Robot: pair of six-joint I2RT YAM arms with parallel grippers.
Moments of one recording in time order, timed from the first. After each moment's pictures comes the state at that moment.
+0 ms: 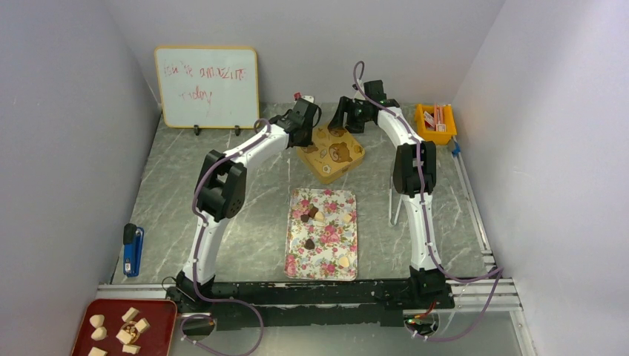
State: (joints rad) left arm -0.57 2.25 1.95 -0.52 -0.26 -0.39; right arm 0.18 2.55 2.29 -0.59 -0.55 0.36
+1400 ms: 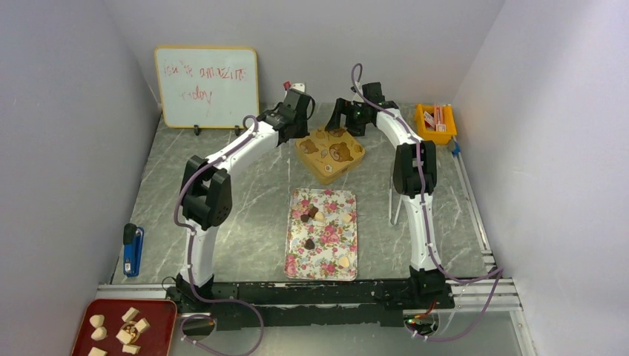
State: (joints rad) left arm -0.57 2.09 1.89 -0.50 -0.29 -0.46; right arm 0.19 2.53 2.24 -0.57 -0.55 0.36
